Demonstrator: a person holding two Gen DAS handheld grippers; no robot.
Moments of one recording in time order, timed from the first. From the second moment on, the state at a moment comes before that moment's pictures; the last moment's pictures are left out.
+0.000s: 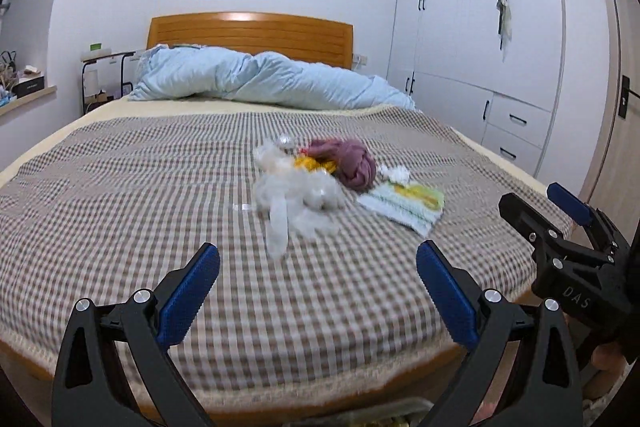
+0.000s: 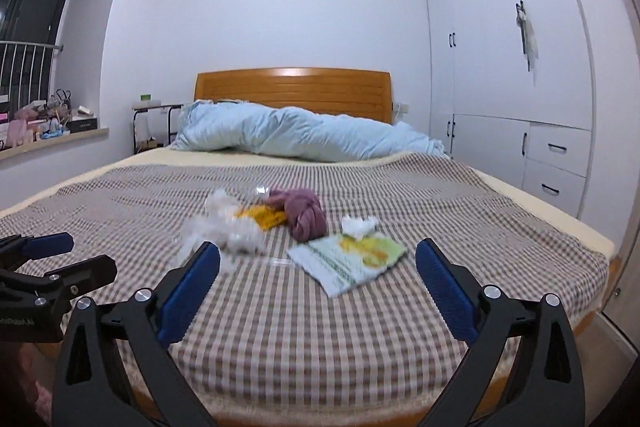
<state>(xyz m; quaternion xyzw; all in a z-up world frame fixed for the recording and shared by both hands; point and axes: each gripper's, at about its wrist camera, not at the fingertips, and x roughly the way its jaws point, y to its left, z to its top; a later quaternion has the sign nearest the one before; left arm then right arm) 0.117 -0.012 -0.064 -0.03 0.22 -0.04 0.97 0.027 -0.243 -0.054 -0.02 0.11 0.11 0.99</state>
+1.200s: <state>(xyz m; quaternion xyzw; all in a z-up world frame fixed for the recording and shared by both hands) 0.248 0.016 -0.050 -0.08 0.21 -0.04 0.97 0.160 -0.255 -0.024 0.06 0.17 0.07 0.98</state>
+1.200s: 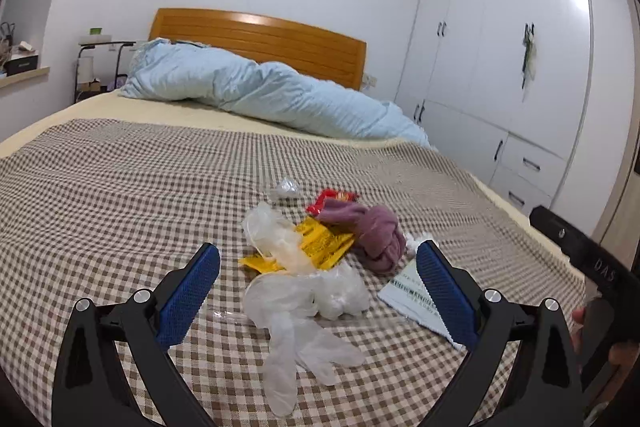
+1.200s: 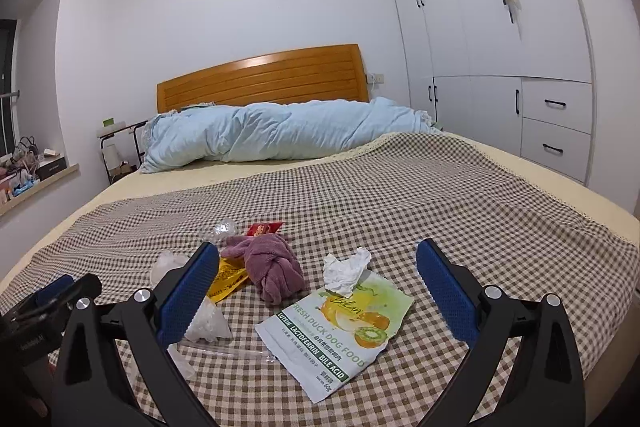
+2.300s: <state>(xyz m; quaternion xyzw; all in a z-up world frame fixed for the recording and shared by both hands) 0.296 0.027 -0.133 -0.08 0.40 0.04 0.91 0.167 -0.237 -0.055 0.02 0.24 0.07 0.97</state>
